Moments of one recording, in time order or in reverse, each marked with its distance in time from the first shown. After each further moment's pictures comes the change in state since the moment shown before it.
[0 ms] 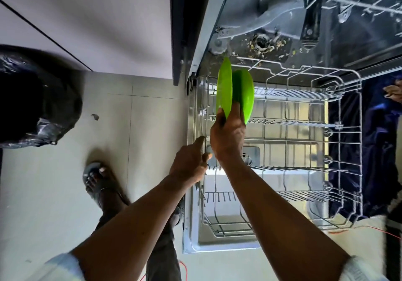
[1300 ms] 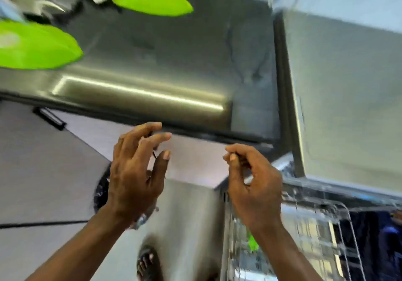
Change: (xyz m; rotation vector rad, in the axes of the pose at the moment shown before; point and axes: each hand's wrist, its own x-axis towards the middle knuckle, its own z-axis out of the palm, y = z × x) left_hand -0.200 0.109 -0.467 0.216 1.099 0.650; right_hand -0.080 -0.370 -0.222 0.380 0.039 -0.735
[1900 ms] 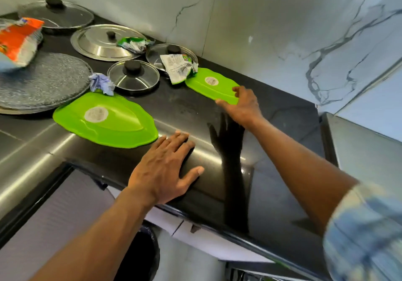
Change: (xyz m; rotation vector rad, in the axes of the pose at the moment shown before) left_hand 0.173 -0.144 -0.060 0.337 -0.429 -0.135; right_hand 0.378 -0.095 0.216 -0.441 -0.362 0.016
